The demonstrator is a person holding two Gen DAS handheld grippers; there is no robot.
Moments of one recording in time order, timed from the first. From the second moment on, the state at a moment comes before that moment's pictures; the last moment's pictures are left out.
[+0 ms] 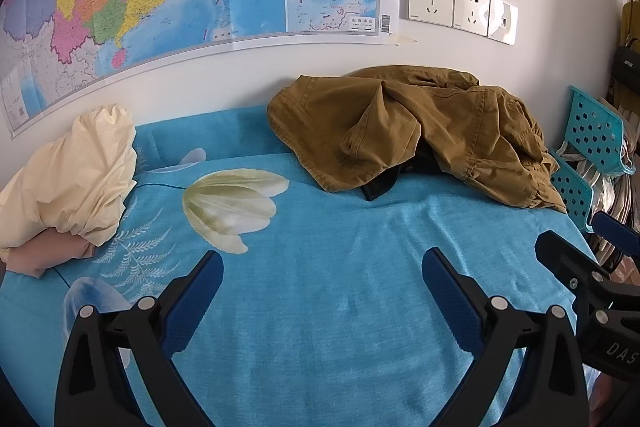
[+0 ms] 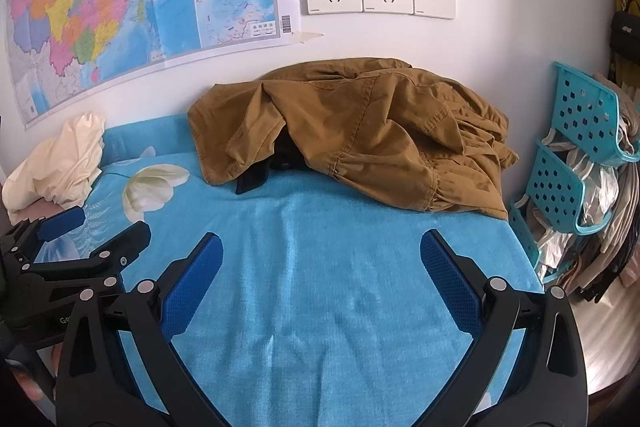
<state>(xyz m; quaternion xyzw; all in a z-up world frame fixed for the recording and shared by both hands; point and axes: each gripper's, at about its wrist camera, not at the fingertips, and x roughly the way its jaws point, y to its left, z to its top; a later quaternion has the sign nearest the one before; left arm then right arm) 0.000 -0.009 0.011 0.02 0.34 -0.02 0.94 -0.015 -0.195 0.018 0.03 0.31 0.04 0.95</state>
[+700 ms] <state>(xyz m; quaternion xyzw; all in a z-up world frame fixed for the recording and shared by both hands) 0.005 -0.011 0.011 0.01 0.34 -0.02 0.94 -0.012 -0.192 0.021 0.02 0.31 0.04 0.95</state>
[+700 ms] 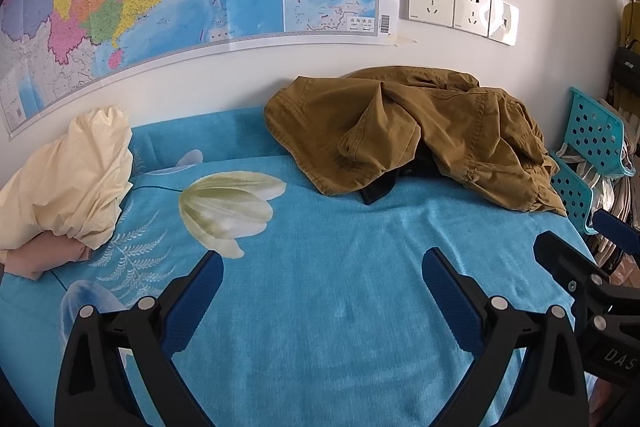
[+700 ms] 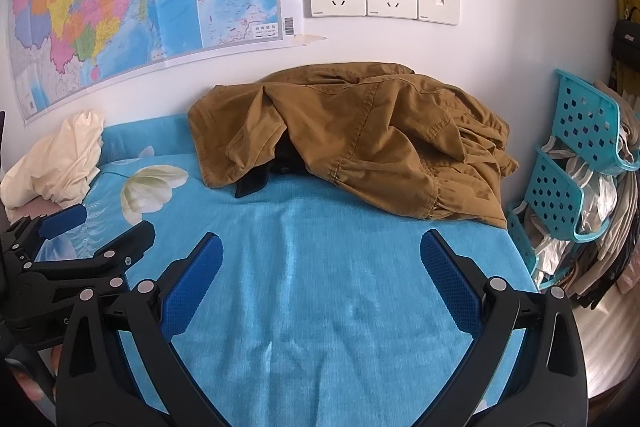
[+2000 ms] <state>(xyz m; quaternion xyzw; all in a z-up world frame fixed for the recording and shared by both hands) 0.089 0.024 -0.004 0.02 0.37 0.03 0.93 0.094 -0.162 0.013 -0.09 0.31 0.07 0.94</state>
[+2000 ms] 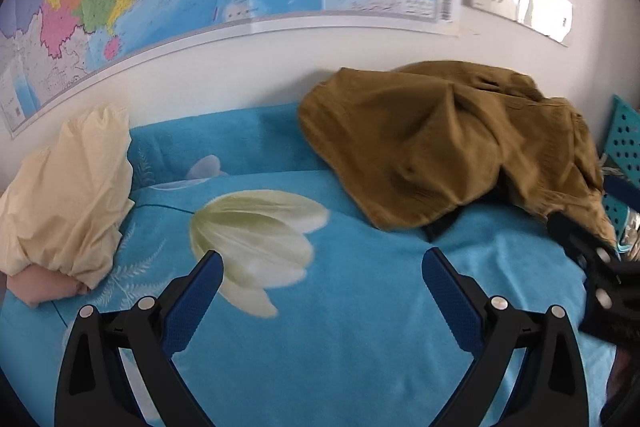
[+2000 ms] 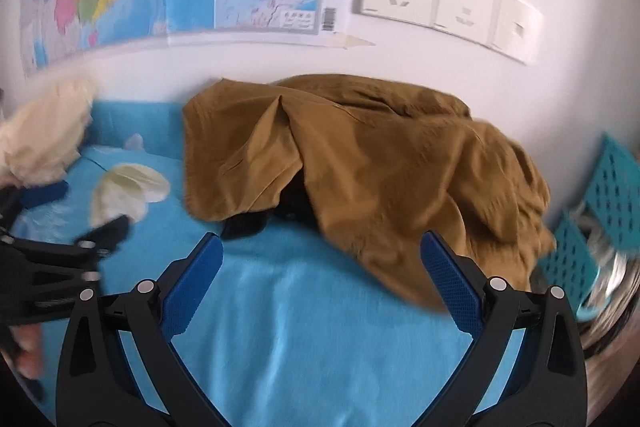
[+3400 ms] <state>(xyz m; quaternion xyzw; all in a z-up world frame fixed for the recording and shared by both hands) 0.163 0.075 -0.019 0.03 0.37 0.05 0.93 0.176 -0.199 0.131 -0.08 0.20 0.17 0.96</state>
